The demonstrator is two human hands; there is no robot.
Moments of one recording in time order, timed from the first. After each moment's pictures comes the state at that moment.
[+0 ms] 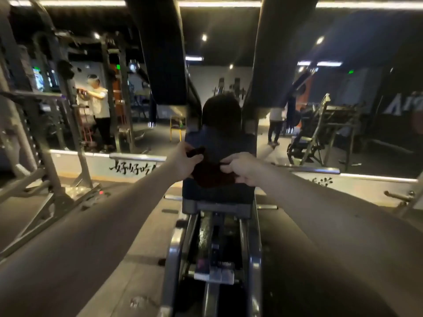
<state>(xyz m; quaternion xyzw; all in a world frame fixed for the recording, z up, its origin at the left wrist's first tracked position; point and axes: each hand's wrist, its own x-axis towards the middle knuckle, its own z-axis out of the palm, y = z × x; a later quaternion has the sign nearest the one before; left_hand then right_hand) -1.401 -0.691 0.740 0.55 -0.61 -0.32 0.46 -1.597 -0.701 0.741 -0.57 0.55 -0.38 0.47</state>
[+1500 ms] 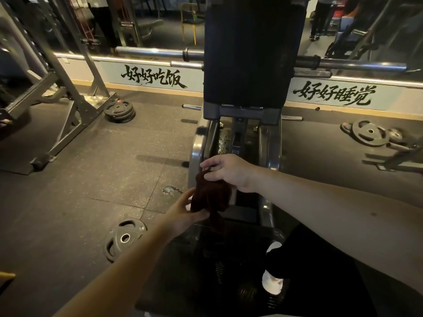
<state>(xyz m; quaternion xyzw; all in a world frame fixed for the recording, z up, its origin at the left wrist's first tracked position) -1.313 -0.518 0.386 0.59 -0.45 -0.59 0.30 -1.514 -0.605 0.486 -0.60 0.48 -0.20 0.61</state>
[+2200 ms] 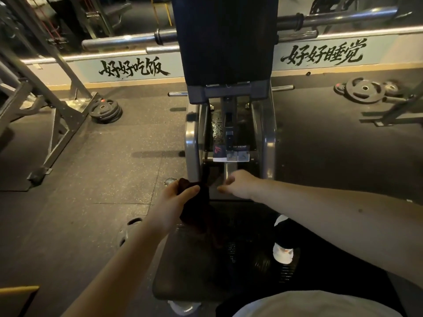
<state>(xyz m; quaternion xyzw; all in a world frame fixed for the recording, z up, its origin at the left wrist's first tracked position) -1.326 -0.500 0.456 0.57 -0.46 -0.59 0.34 -1.547 -0.573 0.410 -0.58 0.63 -0.07 0.51</state>
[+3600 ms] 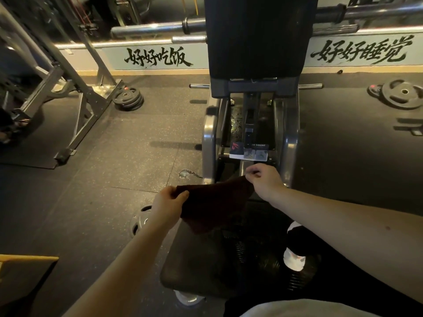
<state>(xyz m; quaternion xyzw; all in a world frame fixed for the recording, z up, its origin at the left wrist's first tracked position) -1.282 -0.513 0.409 0.76 -0.42 -0.39 0.31 -1.548 -0.592 0.365 -0.52 0.67 -0.27 0.45</state>
